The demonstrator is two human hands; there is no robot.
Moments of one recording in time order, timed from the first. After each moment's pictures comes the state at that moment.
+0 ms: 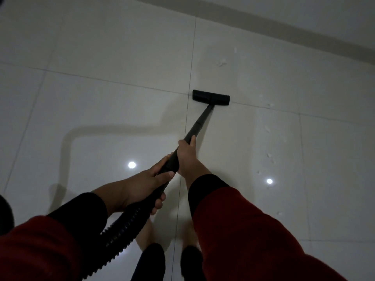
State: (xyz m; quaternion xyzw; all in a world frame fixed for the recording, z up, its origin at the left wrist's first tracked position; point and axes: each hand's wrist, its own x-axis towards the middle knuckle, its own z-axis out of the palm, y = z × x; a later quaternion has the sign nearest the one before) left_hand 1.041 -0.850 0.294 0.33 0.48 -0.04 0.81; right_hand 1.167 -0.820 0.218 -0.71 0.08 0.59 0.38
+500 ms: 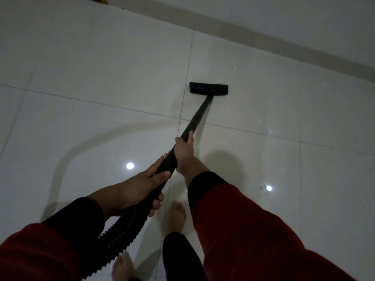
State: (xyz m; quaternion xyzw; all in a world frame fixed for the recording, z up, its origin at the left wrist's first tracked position) left_hand 1.145 -0.690 0.277 0.28 0.50 0.00 0.82; right_hand 1.272 -0.647 0.201 -0.71 0.03 0.61 0.34
